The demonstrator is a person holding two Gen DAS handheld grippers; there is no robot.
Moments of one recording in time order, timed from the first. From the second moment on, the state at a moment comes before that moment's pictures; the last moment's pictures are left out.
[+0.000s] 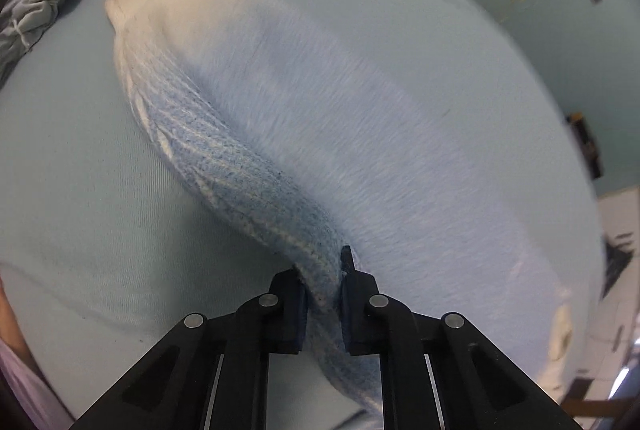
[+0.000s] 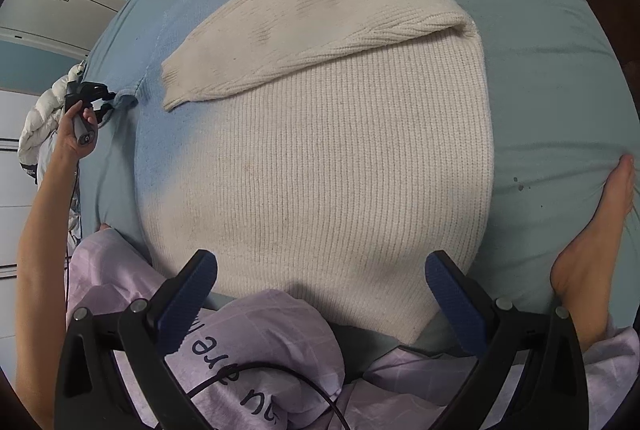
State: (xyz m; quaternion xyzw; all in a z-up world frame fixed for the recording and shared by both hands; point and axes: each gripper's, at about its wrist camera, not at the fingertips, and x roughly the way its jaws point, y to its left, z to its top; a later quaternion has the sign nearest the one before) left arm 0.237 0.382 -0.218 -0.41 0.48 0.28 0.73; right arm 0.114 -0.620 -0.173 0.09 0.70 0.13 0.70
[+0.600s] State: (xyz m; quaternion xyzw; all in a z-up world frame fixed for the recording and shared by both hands) left arm 0.289 0.158 -0.034 -0.20 0.35 0.04 0.91; right arm 0.118 -0.617 -0.171 0.09 0.69 0.14 0.70
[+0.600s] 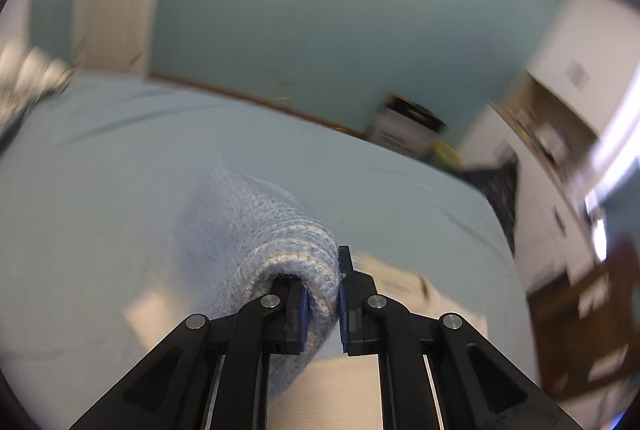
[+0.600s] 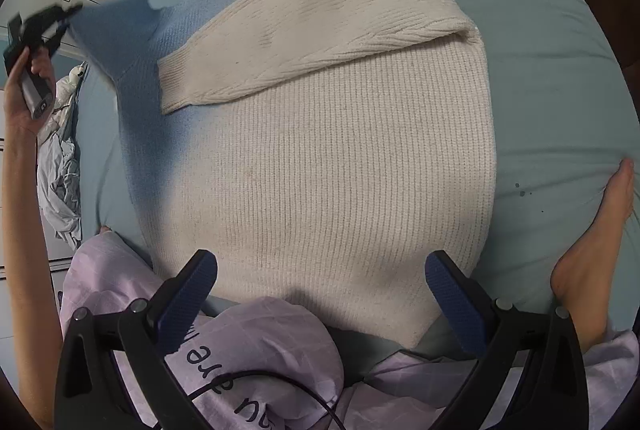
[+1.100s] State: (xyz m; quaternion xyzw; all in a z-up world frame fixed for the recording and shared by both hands) left arm 0.296 0.090 -0.023 -0.05 0.43 -0.07 0.90; right arm 0.114 -0.609 -0.159 0.10 0.68 0.17 0.70
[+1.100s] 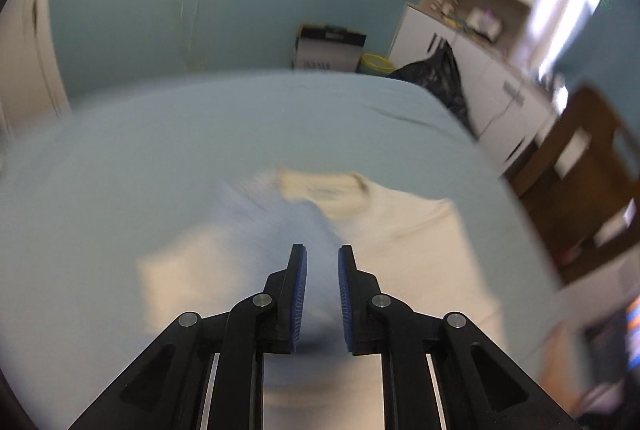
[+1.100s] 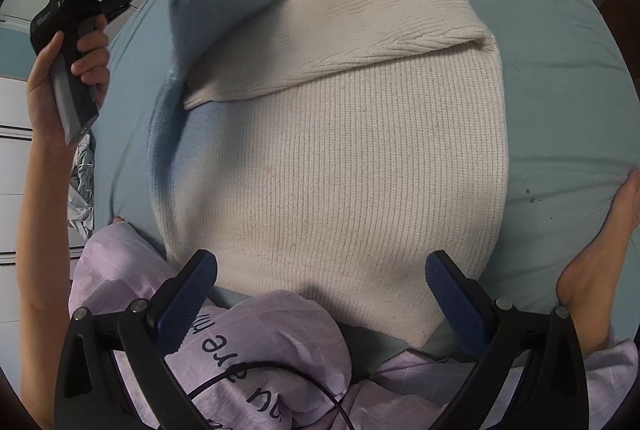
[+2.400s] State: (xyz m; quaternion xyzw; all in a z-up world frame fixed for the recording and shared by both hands) left arm 0.069 0.260 -0.115 0.02 0.49 0.20 0.85; right arm 0.312 -0.170 -0.314 -0.33 0.56 0.22 0.73
